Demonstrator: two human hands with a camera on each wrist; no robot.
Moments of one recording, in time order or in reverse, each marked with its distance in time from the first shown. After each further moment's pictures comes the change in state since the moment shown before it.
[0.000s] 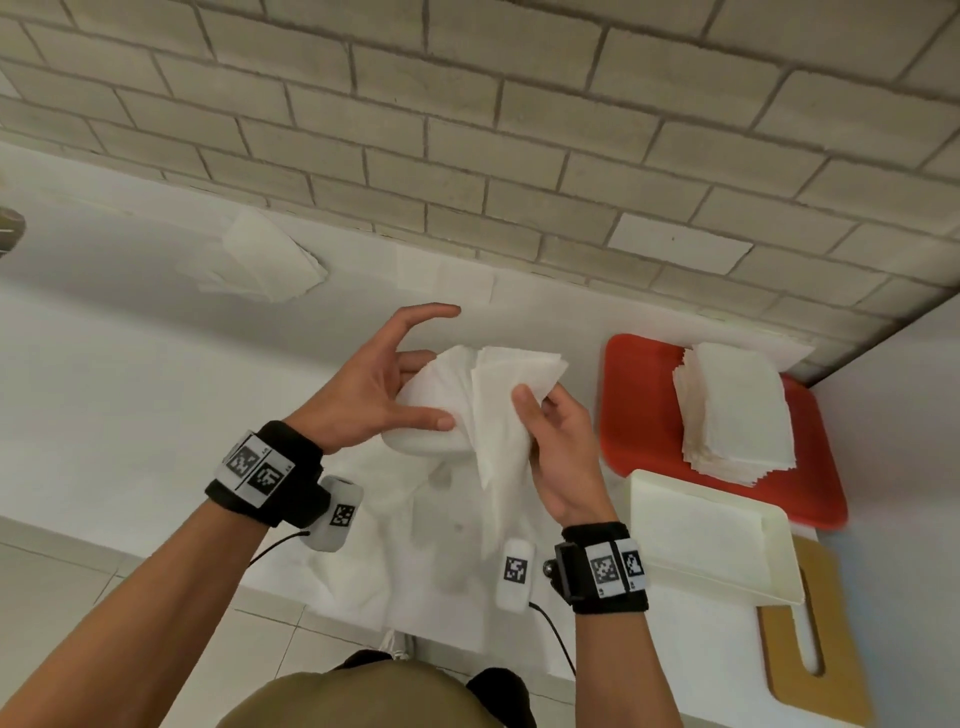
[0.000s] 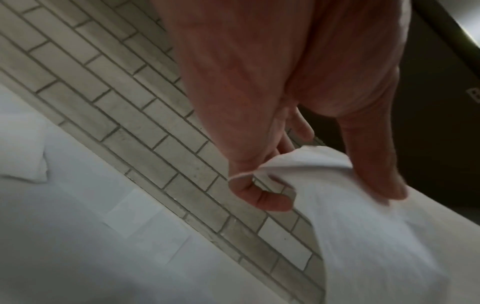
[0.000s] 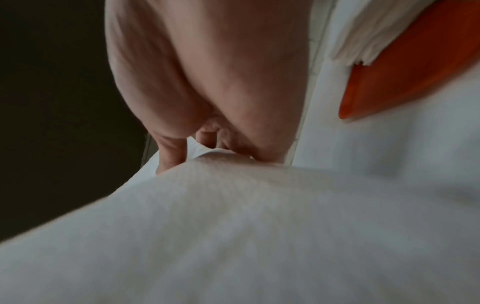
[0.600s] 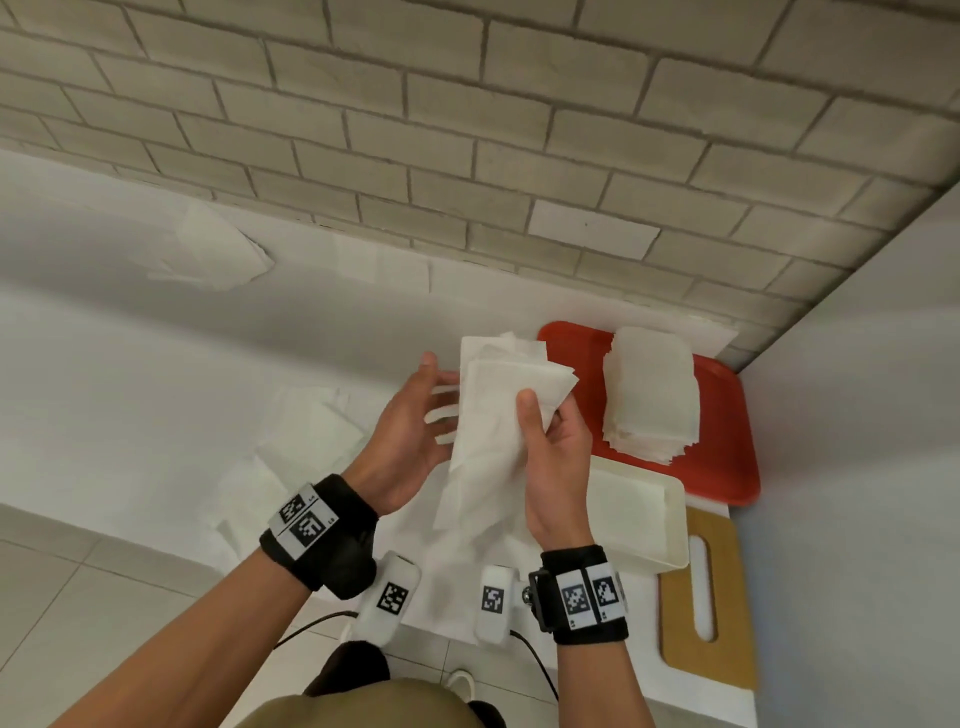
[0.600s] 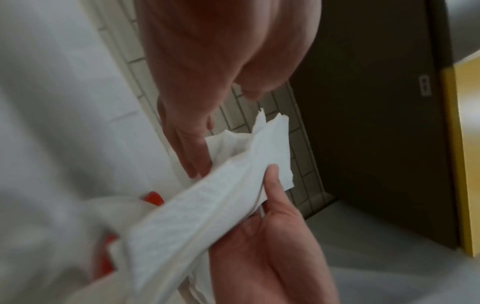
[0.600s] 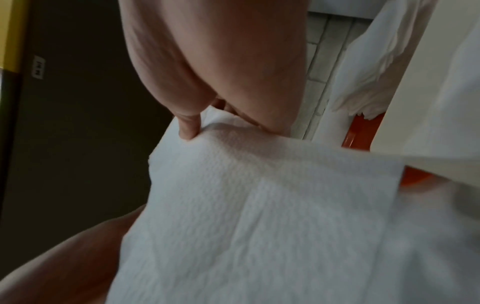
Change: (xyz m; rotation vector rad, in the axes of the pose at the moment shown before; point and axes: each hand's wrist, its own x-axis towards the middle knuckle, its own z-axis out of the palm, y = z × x) left_hand 0.034 -0.020 0.204 -0.539 0.449 -0.335; right_hand -0.063 -0.046 -0.105 -0.043 0.211 -0.186
